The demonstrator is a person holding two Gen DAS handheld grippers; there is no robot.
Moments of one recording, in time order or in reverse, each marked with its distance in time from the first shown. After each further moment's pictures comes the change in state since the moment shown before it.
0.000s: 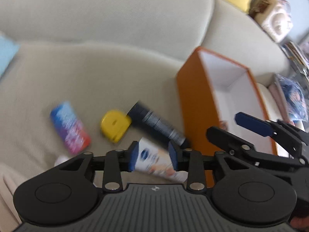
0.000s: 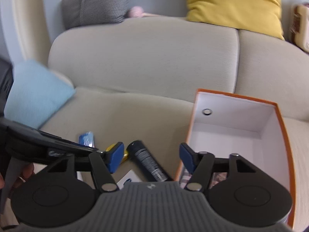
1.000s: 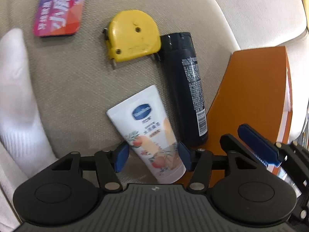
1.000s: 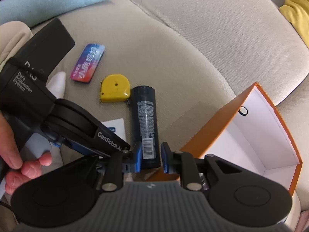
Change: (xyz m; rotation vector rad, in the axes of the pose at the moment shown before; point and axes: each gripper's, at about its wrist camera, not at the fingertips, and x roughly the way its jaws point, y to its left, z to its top) left arm 0.130 0.034 -0.024 -0.608 0.248 -0.107; right arm 0.125 0.014 0.010 -0.575 0.385 0.075
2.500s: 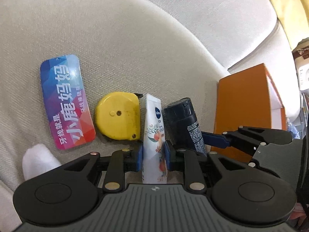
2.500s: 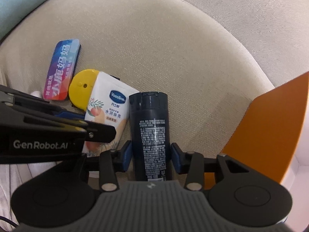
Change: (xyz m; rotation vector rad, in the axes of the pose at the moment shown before) left arm -0.048 0.013 0.032 0.269 -0.165 -0.012; right arm 0.087 0.000 0.040 0.172 0.180 0.086
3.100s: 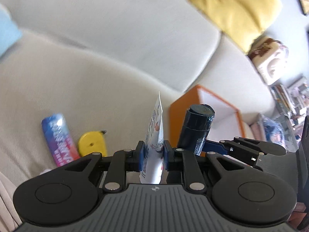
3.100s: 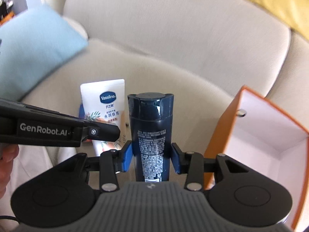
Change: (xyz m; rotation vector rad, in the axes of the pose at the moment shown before) left arm -0.110 -0.063 -0.014 0.220 -0.209 -0.085; right arm -0.128 0.002 -0.060 0.189 -0.351 -0.024
